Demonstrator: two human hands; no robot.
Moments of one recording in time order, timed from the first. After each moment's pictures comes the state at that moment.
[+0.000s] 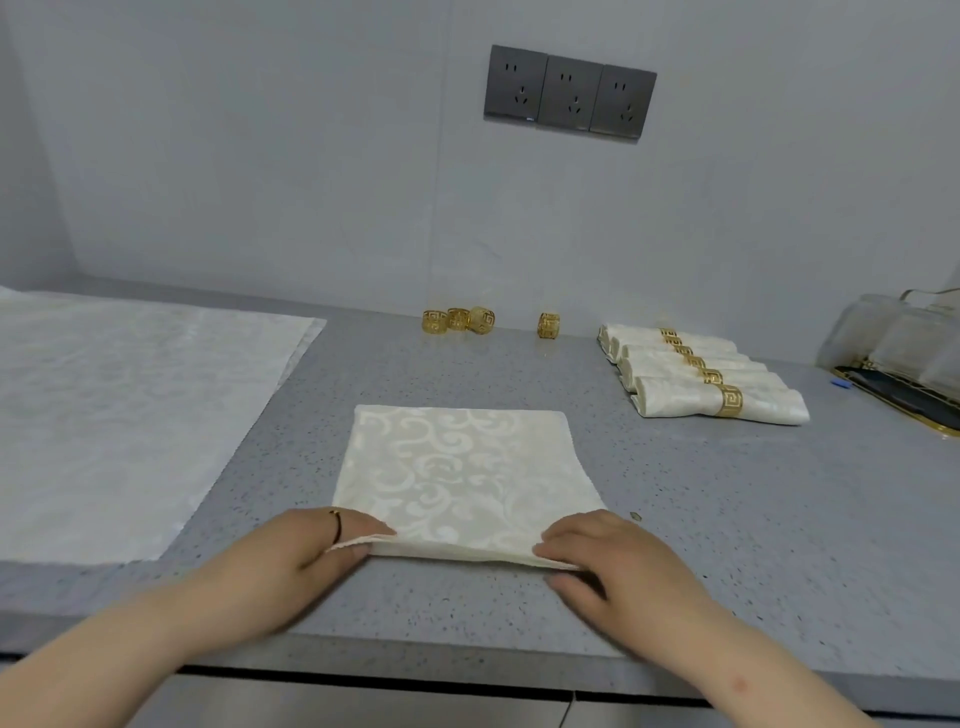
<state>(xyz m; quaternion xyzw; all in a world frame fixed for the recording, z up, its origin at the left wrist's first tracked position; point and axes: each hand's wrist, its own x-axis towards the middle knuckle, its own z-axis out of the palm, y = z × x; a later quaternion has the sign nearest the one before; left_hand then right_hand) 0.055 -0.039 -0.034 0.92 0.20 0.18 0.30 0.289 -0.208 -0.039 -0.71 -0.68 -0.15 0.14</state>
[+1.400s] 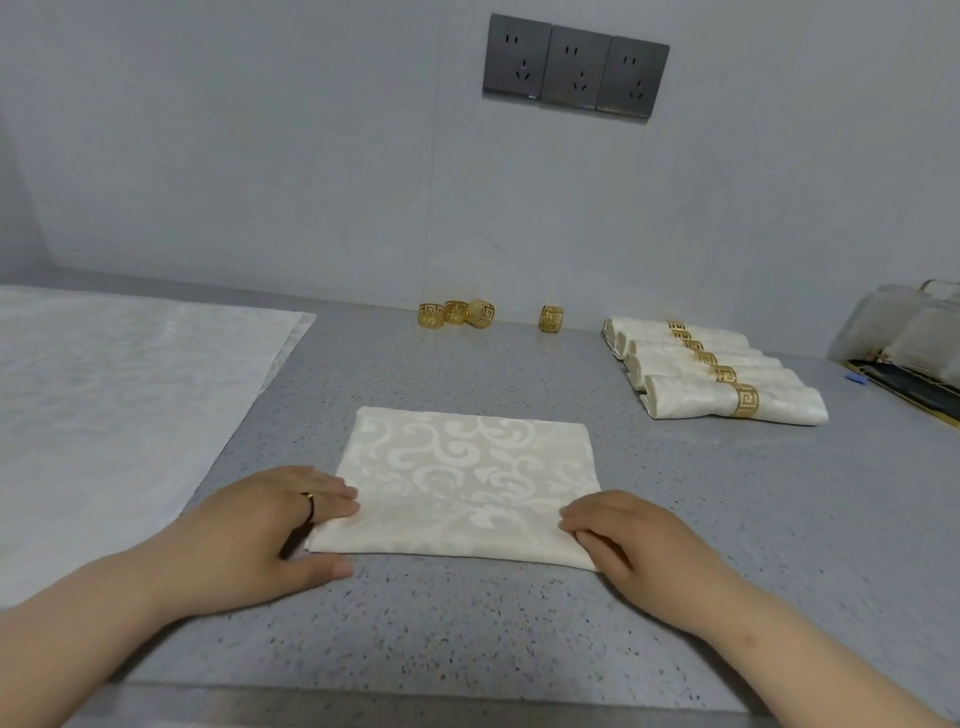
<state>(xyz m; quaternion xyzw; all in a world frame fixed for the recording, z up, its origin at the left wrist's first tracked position) 0.062 0.016 -0.034 0.98 0.15 0.12 0.04 0.329 -0.181 -0.033 -0.69 -0.70 -0.04 0.17</state>
